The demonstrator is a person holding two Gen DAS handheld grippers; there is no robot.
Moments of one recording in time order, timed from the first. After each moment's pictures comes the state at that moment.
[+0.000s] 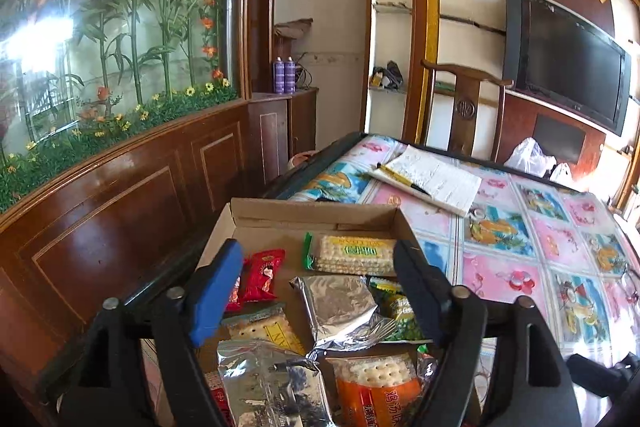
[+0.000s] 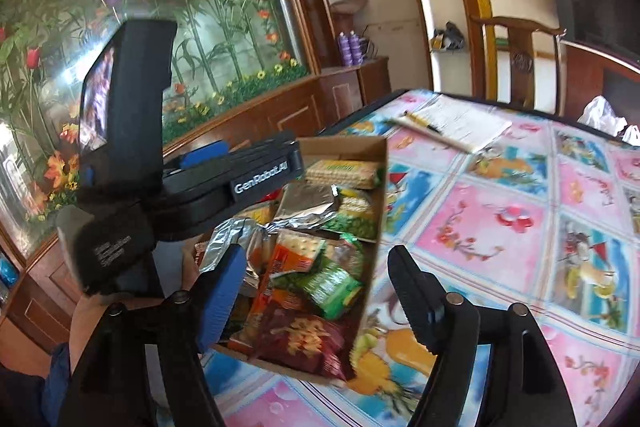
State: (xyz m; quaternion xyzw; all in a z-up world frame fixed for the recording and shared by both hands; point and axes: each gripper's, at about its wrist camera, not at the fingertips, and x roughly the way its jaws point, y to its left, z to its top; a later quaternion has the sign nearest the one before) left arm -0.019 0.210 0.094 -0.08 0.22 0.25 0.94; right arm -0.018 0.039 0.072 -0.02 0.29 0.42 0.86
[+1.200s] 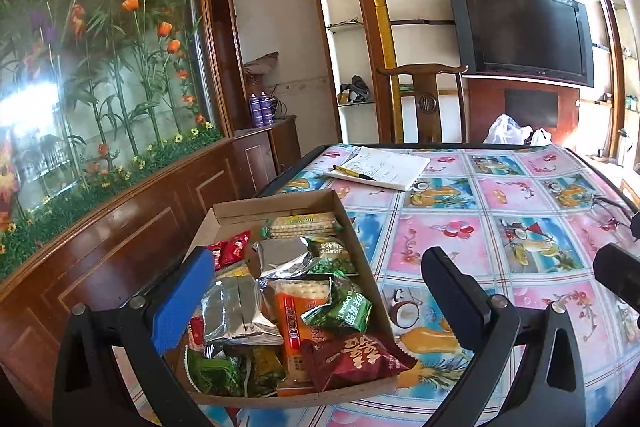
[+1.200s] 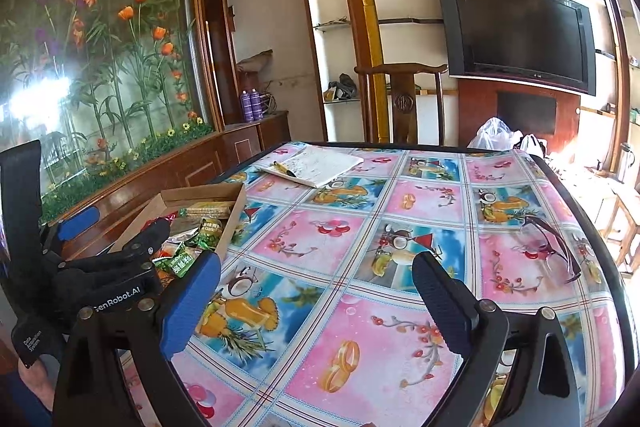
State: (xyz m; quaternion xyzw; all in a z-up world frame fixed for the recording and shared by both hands) left arm -0.077 0.089 0.093 0.03 0.20 0.23 0.95; right arm -0.043 -0.100 0.089 0.01 0.22 0.26 0.94
